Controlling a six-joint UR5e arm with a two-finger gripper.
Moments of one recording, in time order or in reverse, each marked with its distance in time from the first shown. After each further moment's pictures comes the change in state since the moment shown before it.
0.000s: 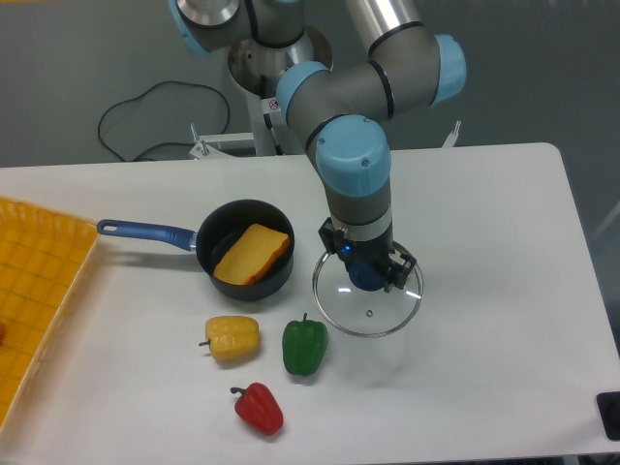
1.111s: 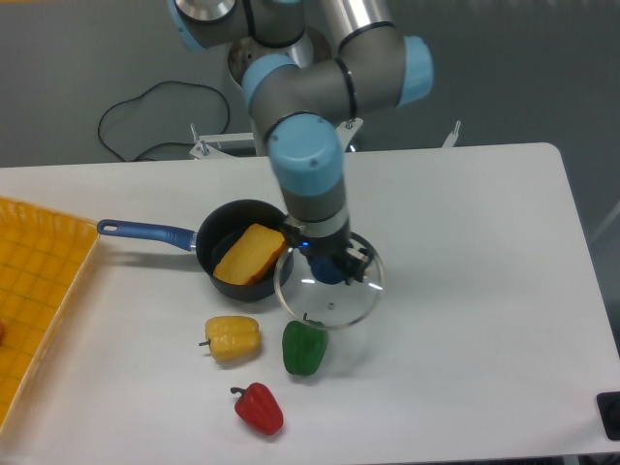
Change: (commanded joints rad) arm -0.150 0.049 -0.090 -0.049 0.006 -0.185
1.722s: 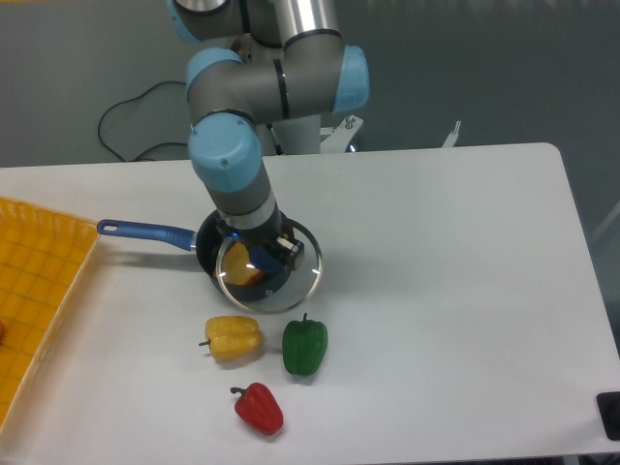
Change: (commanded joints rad) arm -0.112 0.064 -0.091 0.006 -0.009 -0.065
